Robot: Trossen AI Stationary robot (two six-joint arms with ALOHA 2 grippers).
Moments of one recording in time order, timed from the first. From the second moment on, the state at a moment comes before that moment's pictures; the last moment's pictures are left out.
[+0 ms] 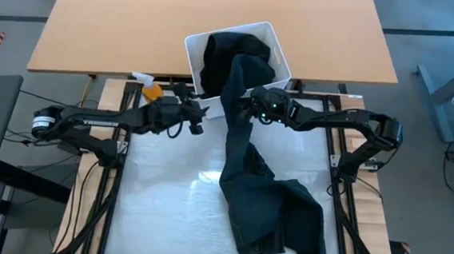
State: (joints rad) left arm 0.27 1.27 0.79 0.20 -0.50 0.54; right arm -0.37 1.54 0.93 0.40 0.03 0.28
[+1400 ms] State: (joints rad) left arm 0.40 1.24 0.94 -0.35 -0.44 1.04; right arm 0.40 1.11 0.91 0.13 0.05 -0.21
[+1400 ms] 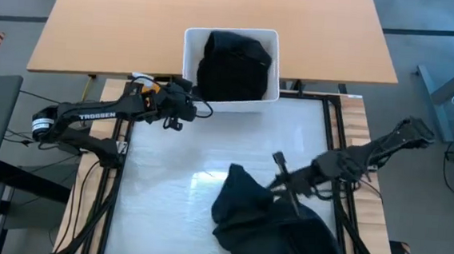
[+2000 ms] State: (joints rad) left arm 0.40 1.24 0.95 -0.26 -0.64 0.97; right arm 0.03 1.26 0.91 -0.02 -0.03 0.14
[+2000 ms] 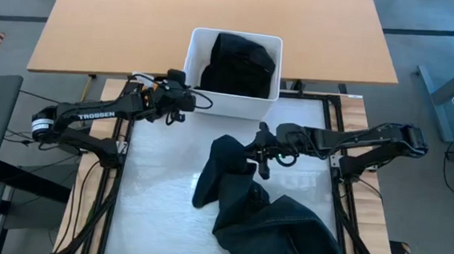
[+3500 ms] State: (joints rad) left arm -0.37 1.64 1.10 0.16 0.07 0.34; right arm 0.92 1.29 0.94 -0.29 0.48 1.13
